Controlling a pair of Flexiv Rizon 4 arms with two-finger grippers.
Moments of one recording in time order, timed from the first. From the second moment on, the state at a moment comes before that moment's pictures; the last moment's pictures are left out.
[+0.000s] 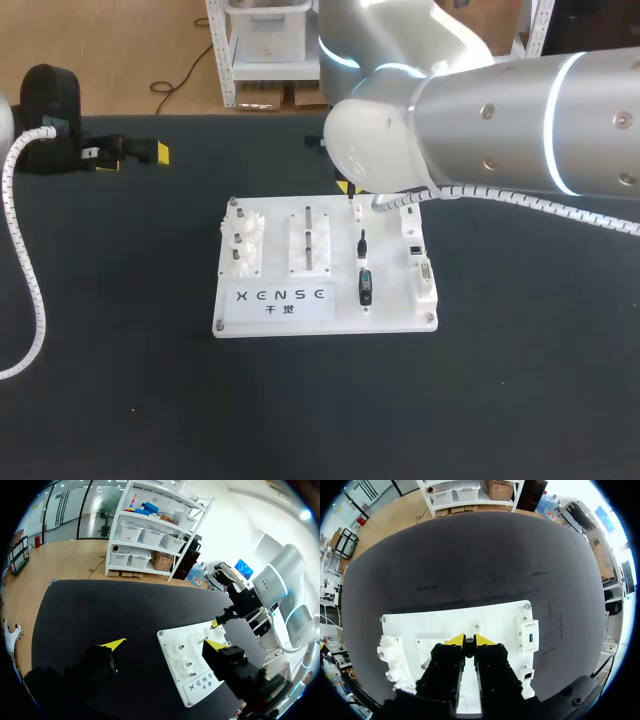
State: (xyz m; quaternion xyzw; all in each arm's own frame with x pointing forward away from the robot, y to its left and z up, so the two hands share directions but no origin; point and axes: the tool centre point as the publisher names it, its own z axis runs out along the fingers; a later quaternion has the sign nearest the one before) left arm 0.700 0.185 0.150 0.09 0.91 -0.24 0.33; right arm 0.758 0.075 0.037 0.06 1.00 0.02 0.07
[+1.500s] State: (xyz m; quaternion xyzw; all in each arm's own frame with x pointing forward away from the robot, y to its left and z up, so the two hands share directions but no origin) left arm 0.700 0.185 0.150 0.09 0.91 -0.24 0.33; right arm 0.730 -0.007 0.044 0.08 1.00 0.01 0.04
